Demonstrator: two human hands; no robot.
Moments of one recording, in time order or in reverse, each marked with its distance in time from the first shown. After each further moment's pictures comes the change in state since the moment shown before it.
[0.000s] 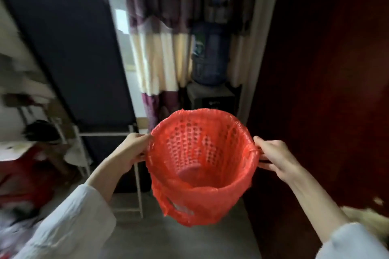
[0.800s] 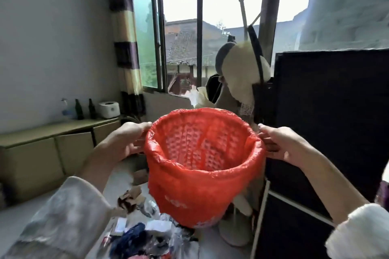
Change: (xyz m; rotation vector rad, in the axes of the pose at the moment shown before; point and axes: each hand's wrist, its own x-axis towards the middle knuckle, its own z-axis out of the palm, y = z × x) left_hand -0.081 0.010 -0.604 -0.161 0.797 0.044; right_hand -0.069 -0.256 0.628 -0.009 -0.866 -0.244
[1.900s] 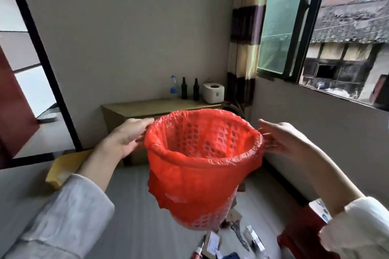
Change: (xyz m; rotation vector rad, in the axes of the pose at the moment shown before) left_hand 0.366 -0.095 -0.501 -0.023 0.566 -0.124; right_hand 0.378 -0.054 0.667 -0.113 -0.552 0.018
